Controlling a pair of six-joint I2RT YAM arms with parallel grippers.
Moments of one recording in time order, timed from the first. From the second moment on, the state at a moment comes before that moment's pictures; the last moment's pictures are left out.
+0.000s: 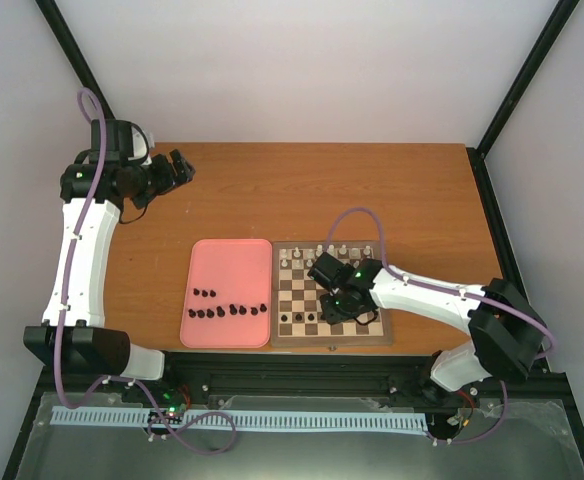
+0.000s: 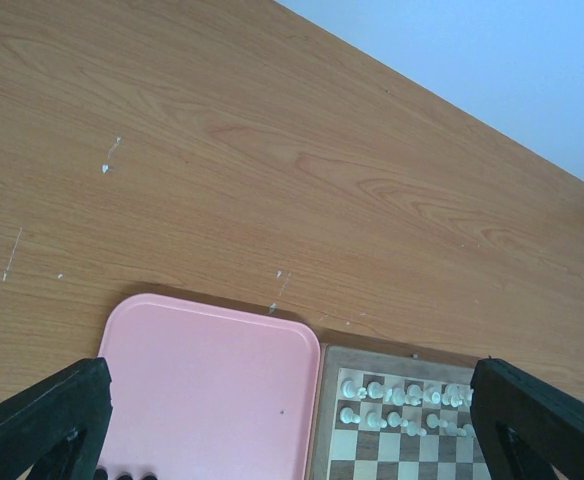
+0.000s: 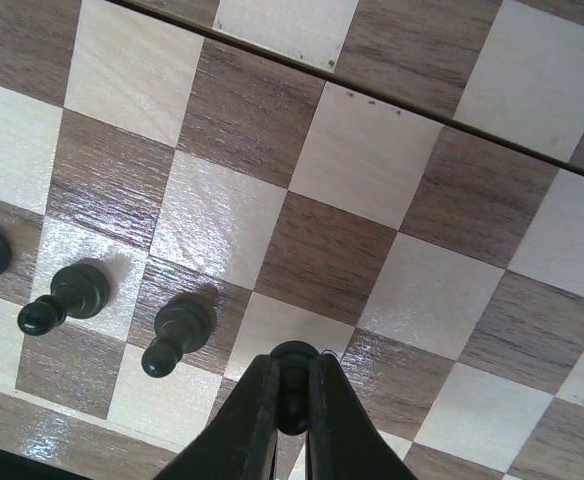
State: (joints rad) left arm 0.00 1.40 1.68 -1.10 0.25 -0.46; right arm 0.93 1.45 0.89 -0.81 0.06 0.59
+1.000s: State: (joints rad) left arm 0.00 1.40 1.67 -1.10 0.25 -0.46; right arm 0.93 1.49 0.88 -0.79 0.06 0.59
